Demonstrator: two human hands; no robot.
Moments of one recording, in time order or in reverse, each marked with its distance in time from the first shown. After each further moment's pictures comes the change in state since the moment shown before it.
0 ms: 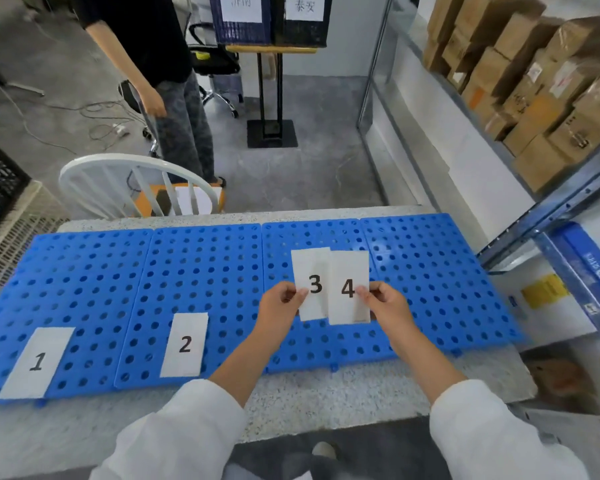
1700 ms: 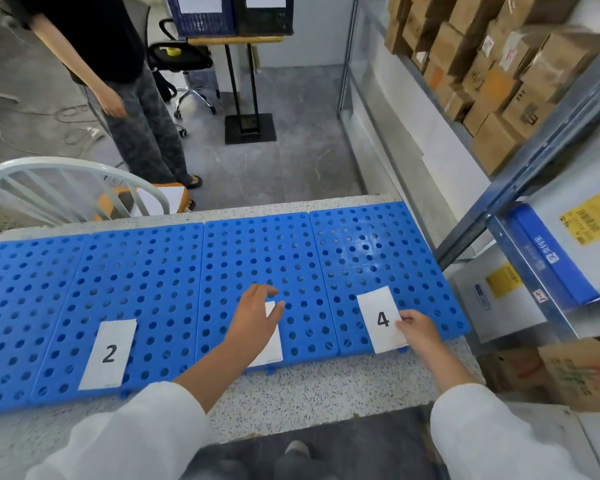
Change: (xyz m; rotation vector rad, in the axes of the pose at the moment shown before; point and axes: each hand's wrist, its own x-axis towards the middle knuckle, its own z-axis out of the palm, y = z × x) left_hand 0.000 0.001 0.112 0.618 -0.059 0.168; right_hand 0.070 0.107 -0.198 -0.383 0.178 0.311
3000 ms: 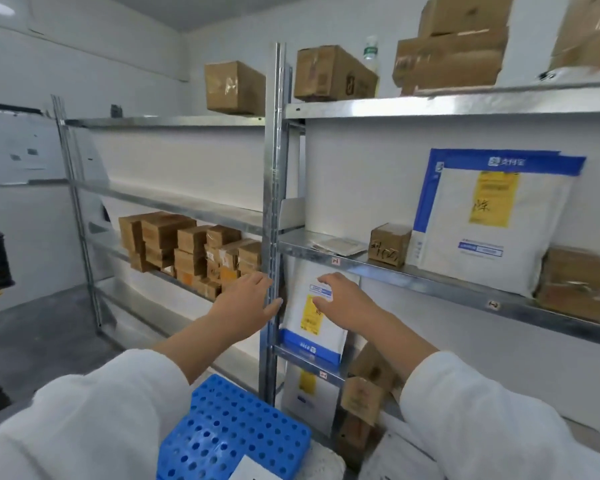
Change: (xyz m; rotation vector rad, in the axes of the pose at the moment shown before) left_hand -0.019 0.373 -0.133 0.413 0.006 1.335; right_hand -0.308 -0.177 -0.236 -0.311 0.795 -0.381
